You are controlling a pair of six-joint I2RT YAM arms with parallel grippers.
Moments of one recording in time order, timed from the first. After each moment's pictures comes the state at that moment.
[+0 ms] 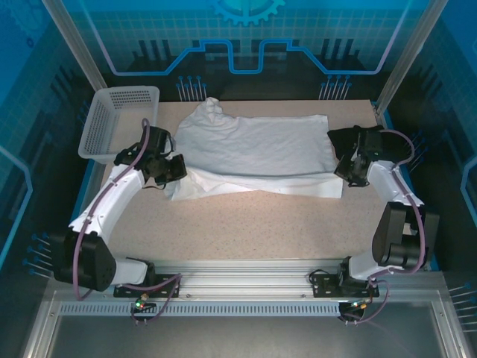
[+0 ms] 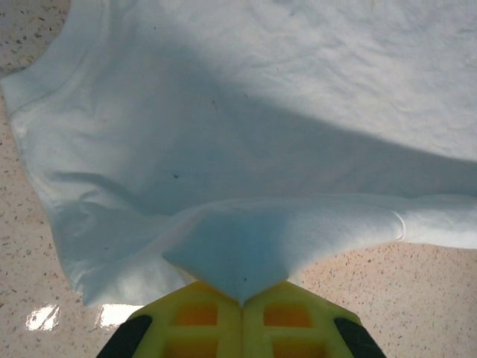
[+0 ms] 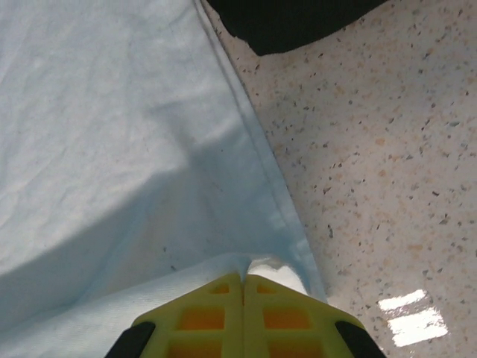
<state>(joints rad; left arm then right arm) -0.15 1.35 1.14 -0.84 0.19 -0.48 -0.16 1.50 1.04 -0.66 -0.10 0.38</state>
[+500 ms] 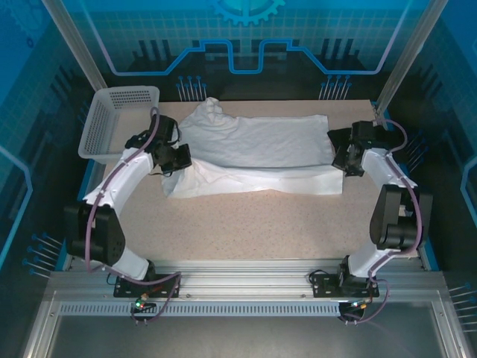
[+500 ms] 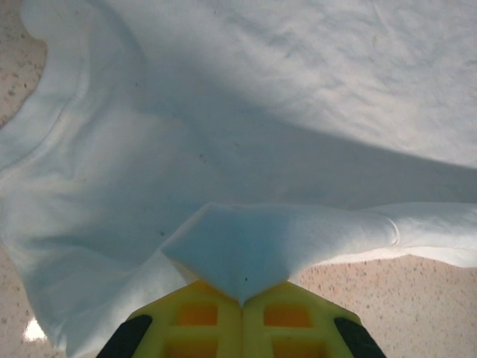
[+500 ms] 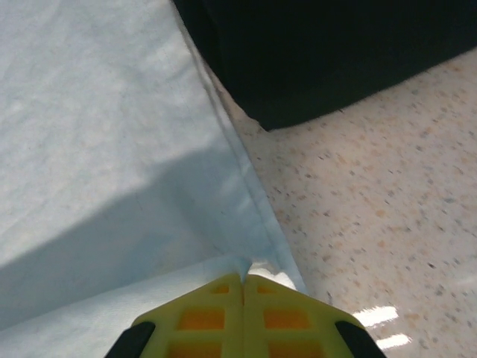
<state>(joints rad) -0.15 1.55 1.28 -0.79 0.18 -0.47 -0.11 1.65 1.18 -0.65 0.00 0.36</state>
